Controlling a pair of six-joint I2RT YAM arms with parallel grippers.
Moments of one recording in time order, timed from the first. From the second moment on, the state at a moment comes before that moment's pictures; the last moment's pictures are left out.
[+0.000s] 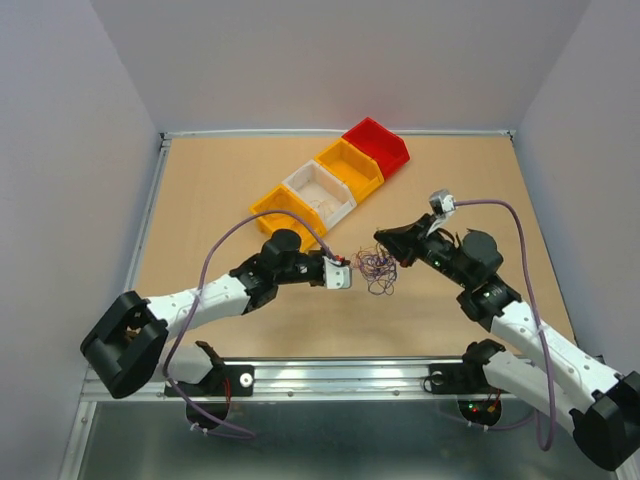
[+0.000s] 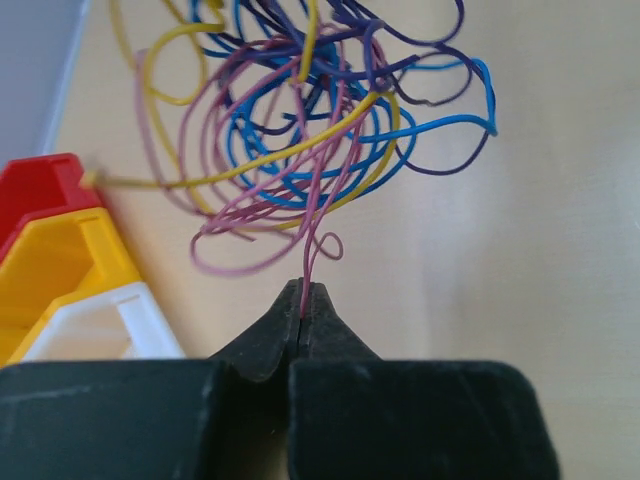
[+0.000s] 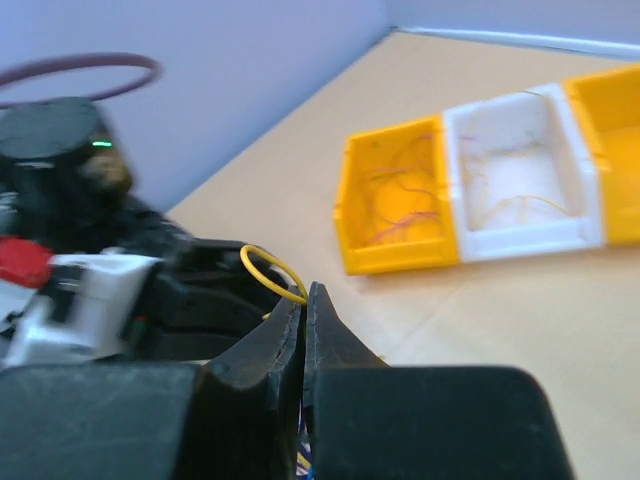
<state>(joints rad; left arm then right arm) -0.81 1.32 0.60 0.34 0.51 0.73 0.53 0.86 0.52 0.43 -0.40 0.41</state>
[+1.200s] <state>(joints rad) -0.80 1.18 0.71 0.22 0.39 0.63 0.61 1.14 0.47 0.54 -0.75 0.18</state>
